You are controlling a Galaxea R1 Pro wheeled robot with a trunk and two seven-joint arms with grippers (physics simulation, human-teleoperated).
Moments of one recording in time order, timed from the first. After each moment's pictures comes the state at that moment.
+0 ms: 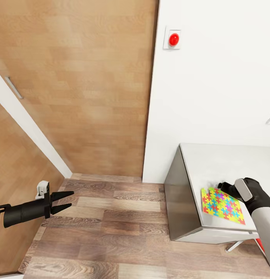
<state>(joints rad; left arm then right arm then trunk) -0.29 0.66 -0.04 -1.46 1.66 1.04 -0.22 -0.91 -0.37 -0.20 -0.56 -0.50 0.69 -0.32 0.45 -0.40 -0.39</state>
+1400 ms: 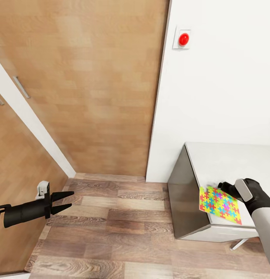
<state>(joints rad) -0.29 0.66 -0.04 -1.46 1.66 1.04 -0.22 -0.91 -0.37 -0.20 -0.55 -0.51 0.66 -0.32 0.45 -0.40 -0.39</state>
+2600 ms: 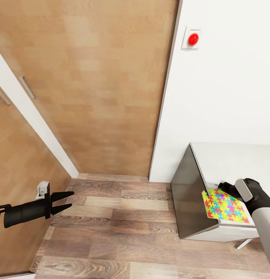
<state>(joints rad) -0.29 0.66 -0.04 -1.46 1.66 1.04 -0.22 -0.91 -0.37 -0.20 -0.55 -0.50 0.66 -0.32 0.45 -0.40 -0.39</state>
